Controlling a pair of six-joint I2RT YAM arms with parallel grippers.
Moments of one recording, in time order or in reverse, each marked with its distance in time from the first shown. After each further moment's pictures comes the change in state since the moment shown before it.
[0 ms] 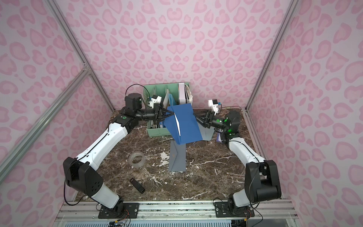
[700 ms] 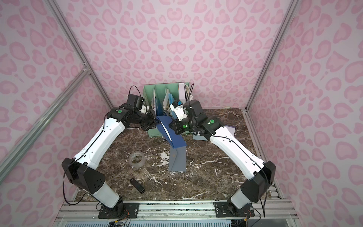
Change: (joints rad) left arm -0.008 0.040 0.182 -0.638 -0.529 0.127; right arm 0.566 0.121 0.610 -1.185 0.703 -0.960
